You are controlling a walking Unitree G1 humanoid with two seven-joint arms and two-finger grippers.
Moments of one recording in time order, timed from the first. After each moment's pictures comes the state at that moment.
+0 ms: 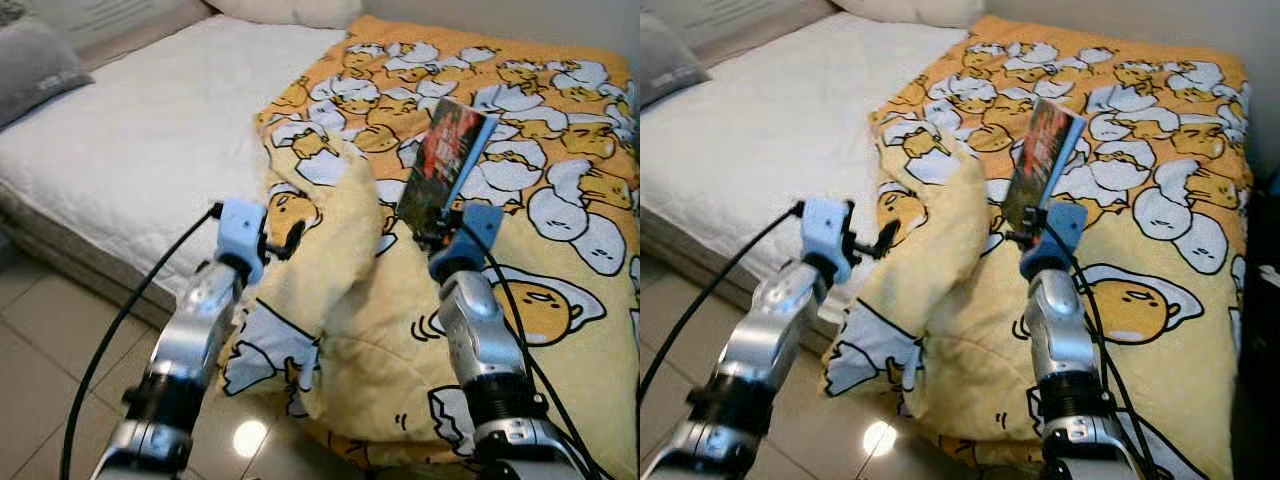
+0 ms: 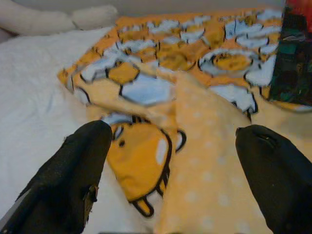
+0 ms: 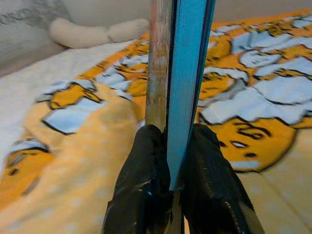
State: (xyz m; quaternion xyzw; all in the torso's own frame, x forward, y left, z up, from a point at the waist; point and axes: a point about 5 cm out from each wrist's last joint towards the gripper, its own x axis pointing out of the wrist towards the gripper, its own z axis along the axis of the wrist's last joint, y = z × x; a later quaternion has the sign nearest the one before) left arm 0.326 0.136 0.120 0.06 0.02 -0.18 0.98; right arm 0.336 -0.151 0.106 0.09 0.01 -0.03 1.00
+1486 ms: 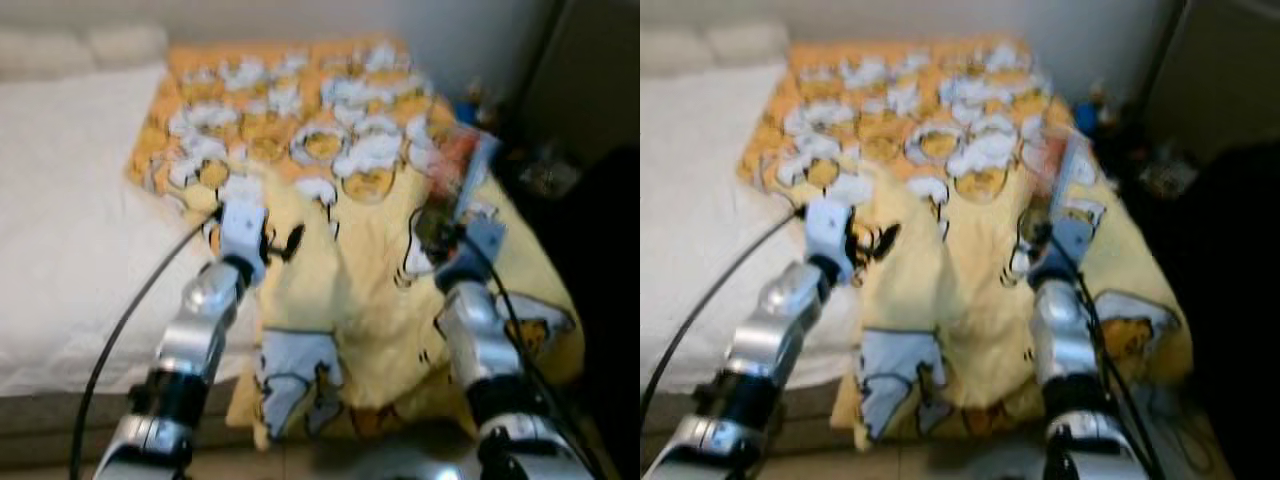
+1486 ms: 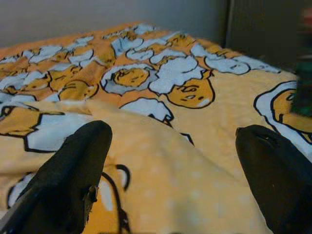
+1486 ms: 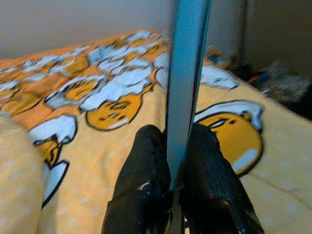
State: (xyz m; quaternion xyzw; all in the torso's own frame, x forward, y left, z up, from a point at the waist) left arm 0.335 0.132 0.124 0.05 0.03 -0.17 0.98; right arm 0.336 -0.161 0.090 0.09 0.03 -0.06 0.99
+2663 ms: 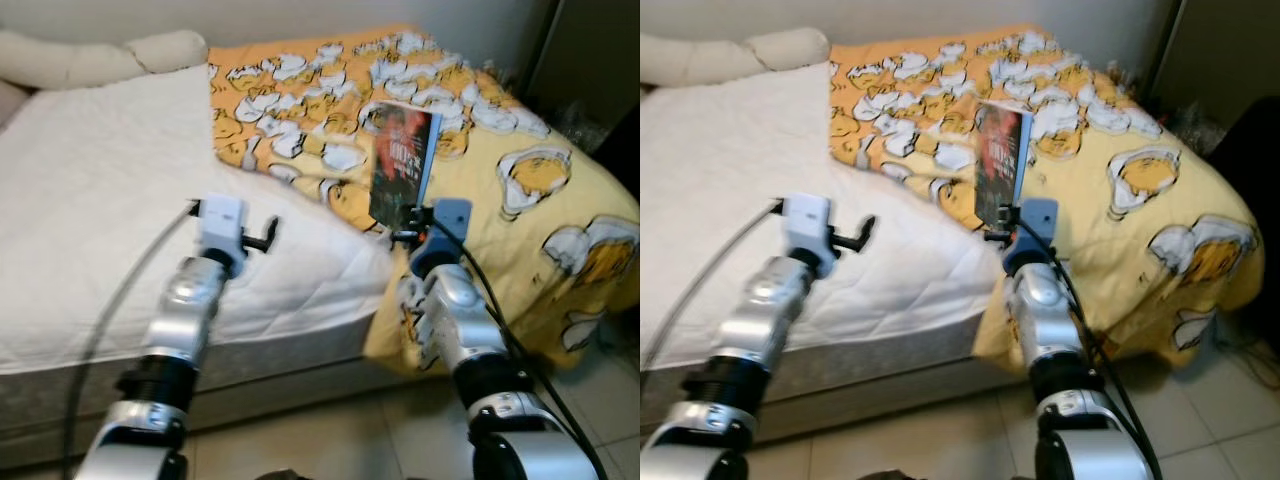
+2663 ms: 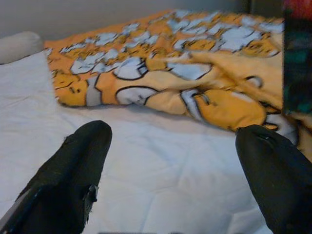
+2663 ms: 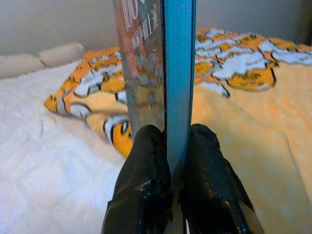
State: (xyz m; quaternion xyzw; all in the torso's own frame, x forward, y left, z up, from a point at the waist) left arm 0.345 0.147 0.120 0.06 0.04 -0.13 0.99; right arm 0.350 -0.136 0.102 0.06 0.02 0.03 1.00
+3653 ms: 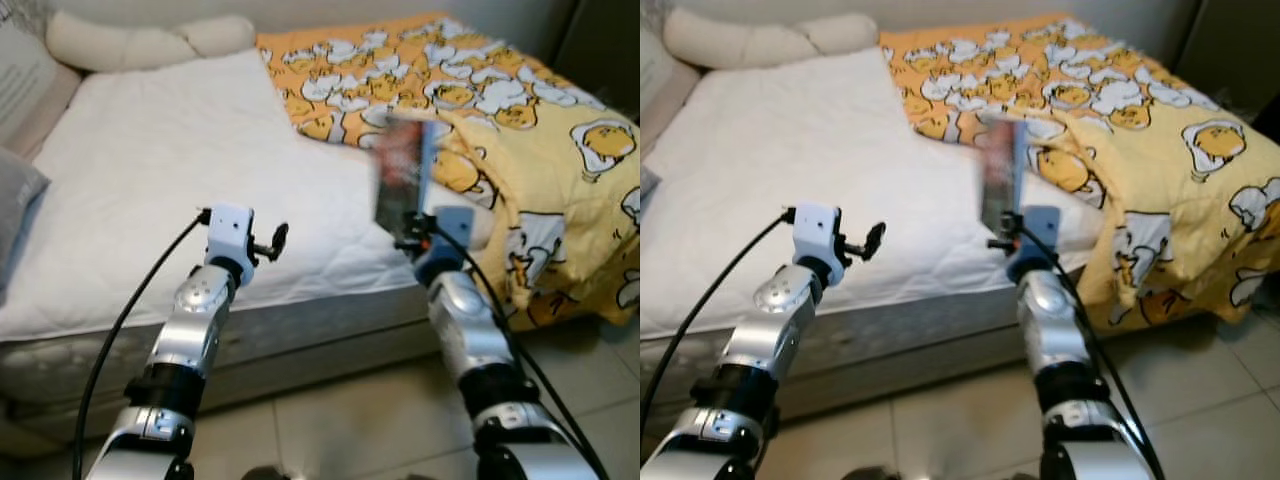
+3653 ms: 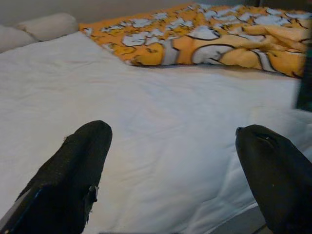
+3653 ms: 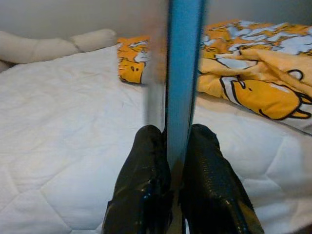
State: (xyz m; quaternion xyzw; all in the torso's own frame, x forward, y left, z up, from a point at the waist) left arm 0.341 0.149 0.113 0.05 0.04 -0.12 0.99; right arm 0.344 -0.141 0.100 0.06 0.02 0.04 1.00
